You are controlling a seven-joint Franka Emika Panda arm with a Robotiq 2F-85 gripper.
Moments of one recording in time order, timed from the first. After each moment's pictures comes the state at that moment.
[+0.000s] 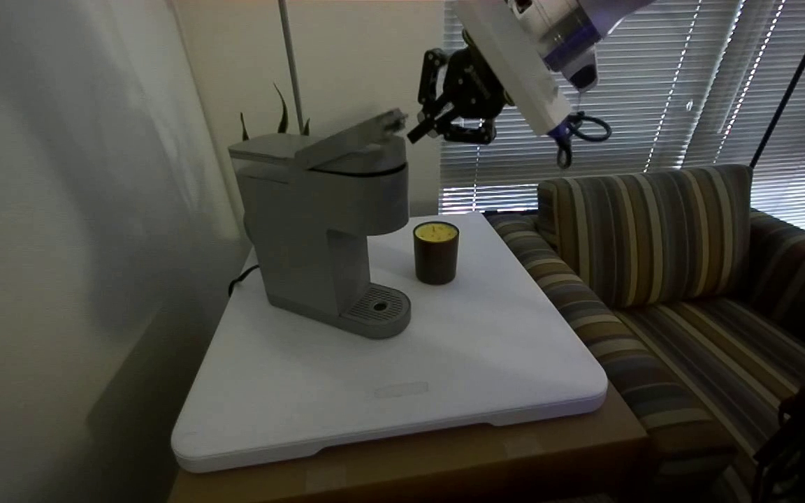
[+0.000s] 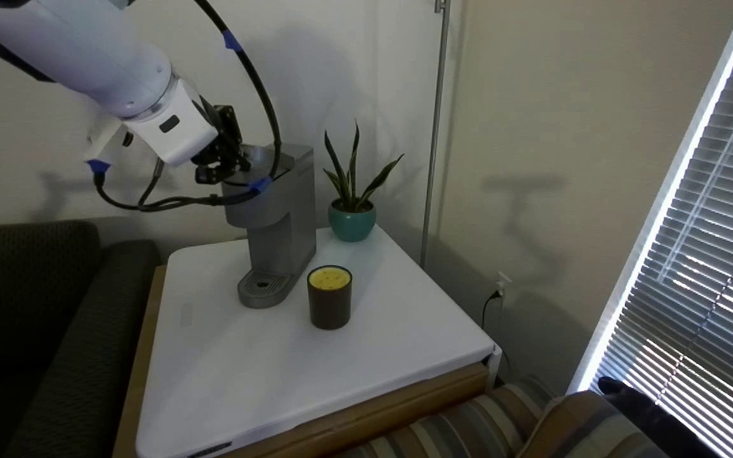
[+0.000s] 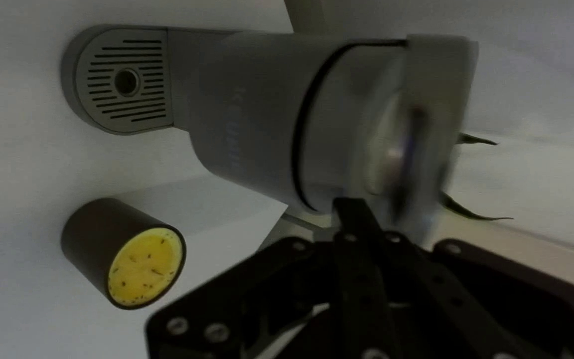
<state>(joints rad) 0.77 0.29 -0.51 -2.07 2.07 3.00 -0.52</state>
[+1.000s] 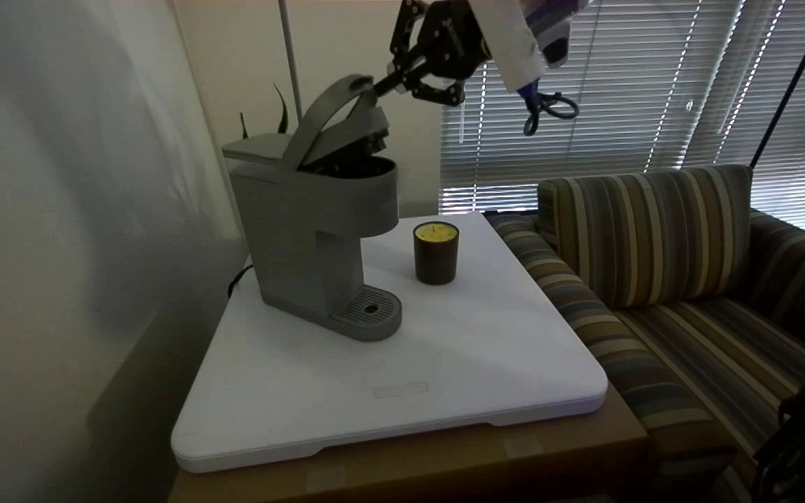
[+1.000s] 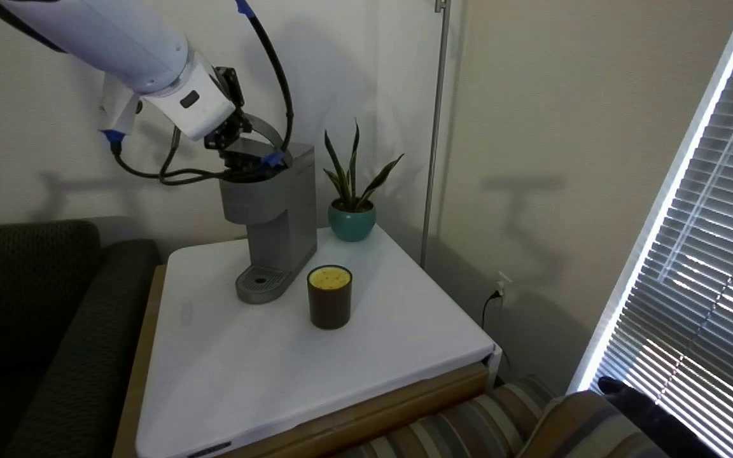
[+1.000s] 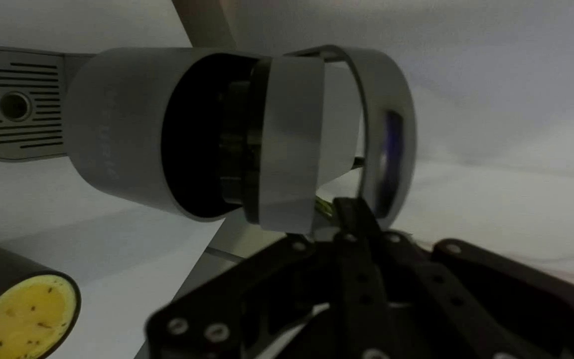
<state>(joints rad) 0.77 0.26 -0.55 -2.02 2.12 2.85 -0.58</state>
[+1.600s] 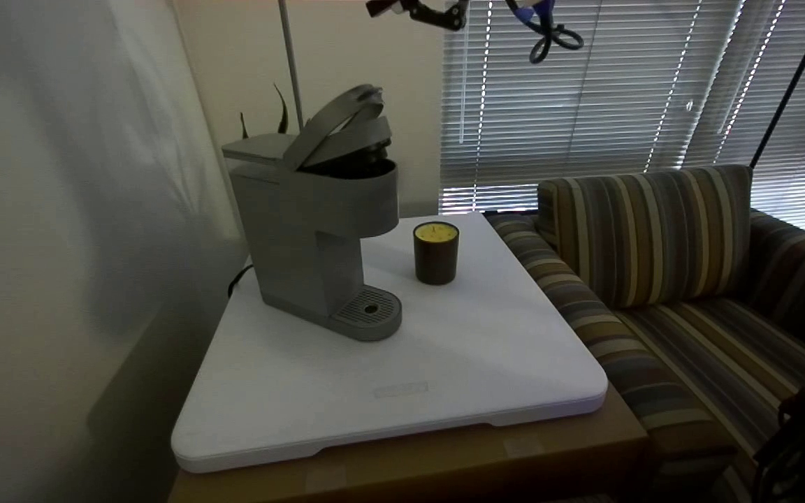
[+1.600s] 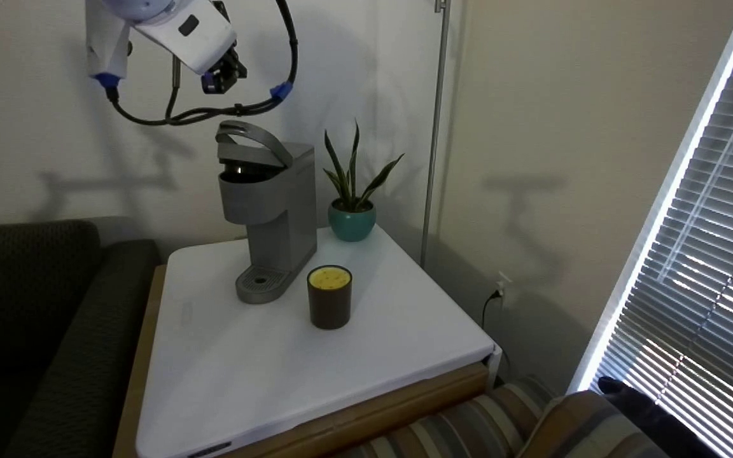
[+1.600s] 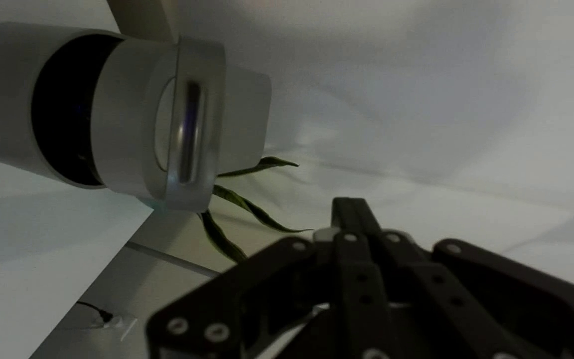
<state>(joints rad) 0.77 0.13 -0.55 -2.02 1.97 2.85 -0.57</state>
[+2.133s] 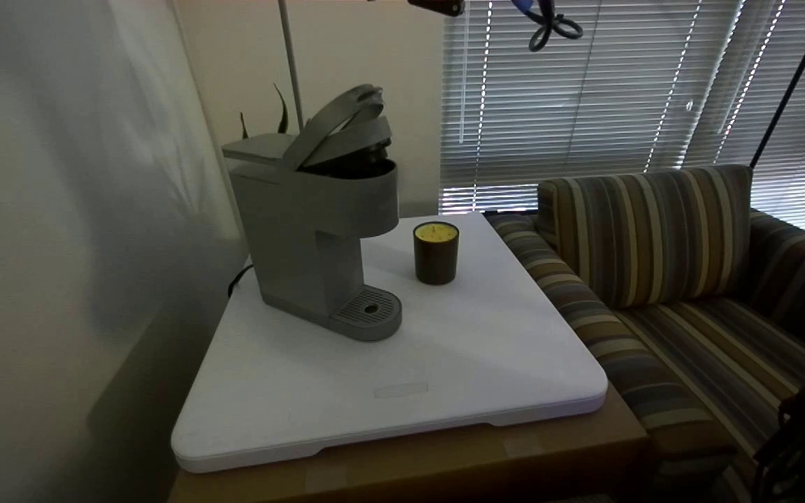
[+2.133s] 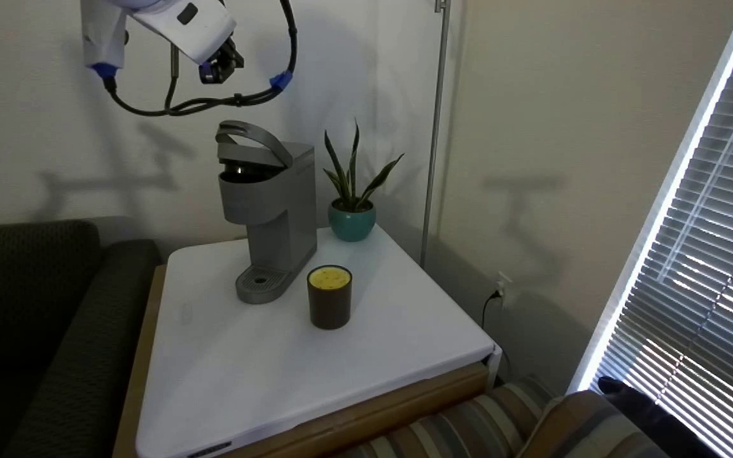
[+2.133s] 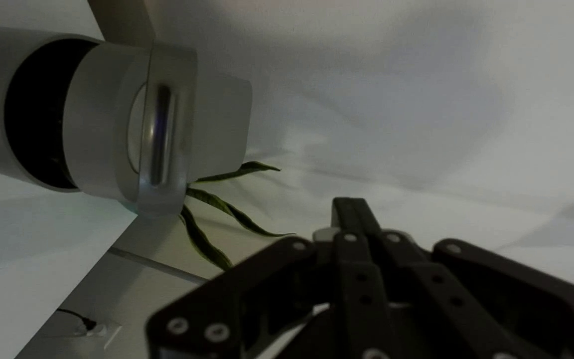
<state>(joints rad) 0.77 0.11 -0.55 -2.02 1.96 2.83 -0.57</state>
